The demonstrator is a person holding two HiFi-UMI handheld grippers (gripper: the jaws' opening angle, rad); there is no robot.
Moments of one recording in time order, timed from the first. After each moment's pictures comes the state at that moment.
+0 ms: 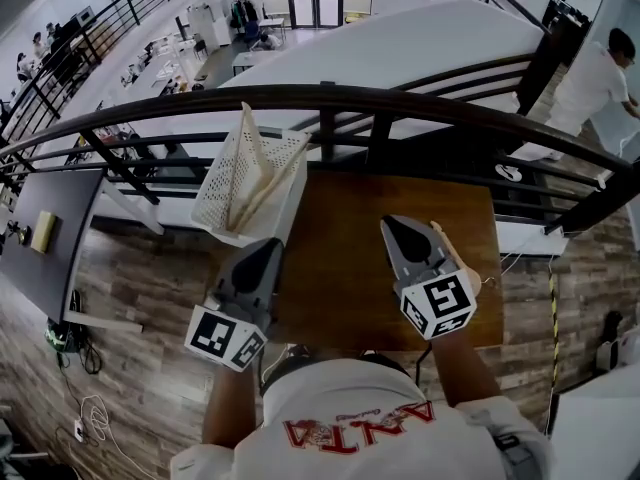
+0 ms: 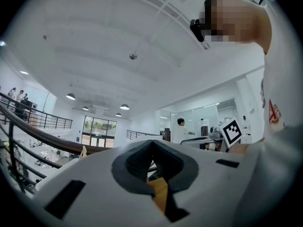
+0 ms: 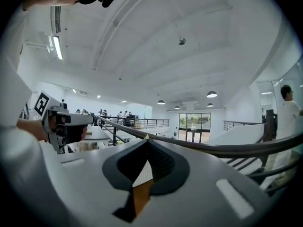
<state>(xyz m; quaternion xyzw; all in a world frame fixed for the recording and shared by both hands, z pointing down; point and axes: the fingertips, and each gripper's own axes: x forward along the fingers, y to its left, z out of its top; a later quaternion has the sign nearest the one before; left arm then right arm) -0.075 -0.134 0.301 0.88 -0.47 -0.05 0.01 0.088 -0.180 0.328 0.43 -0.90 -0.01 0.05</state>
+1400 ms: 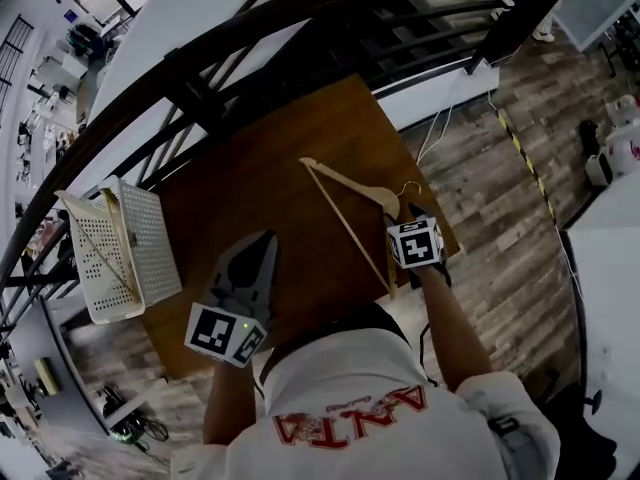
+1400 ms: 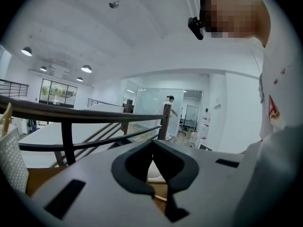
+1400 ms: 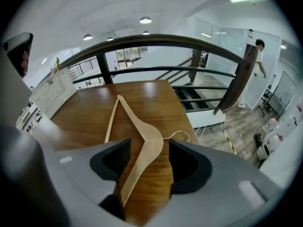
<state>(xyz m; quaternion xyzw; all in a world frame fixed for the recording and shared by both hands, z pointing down) 0.233 -0.190 0.426 0.96 -0.24 0.08 0.11 0.461 -0.124 0.675 0.65 -0.59 0.36 0.31</state>
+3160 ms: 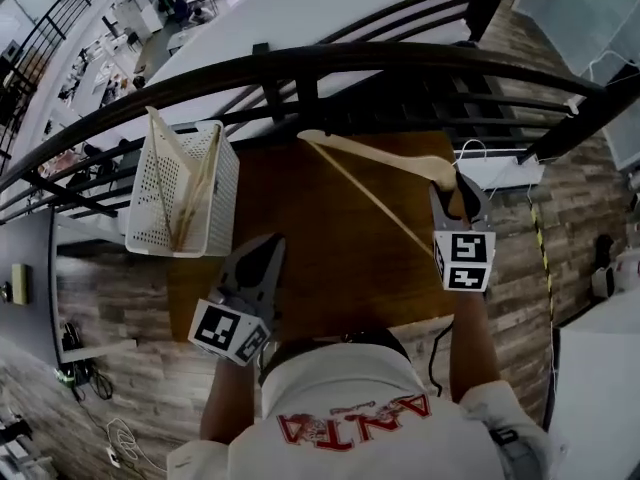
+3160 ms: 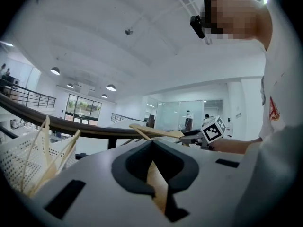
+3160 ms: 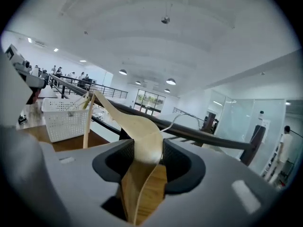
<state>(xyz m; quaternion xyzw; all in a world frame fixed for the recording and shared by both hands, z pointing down) 0.059 -0.185 0.373 0.92 -0.38 0.00 0.10 0.350 -0.233 0.408 0.67 -0.71 0.00 0.23</state>
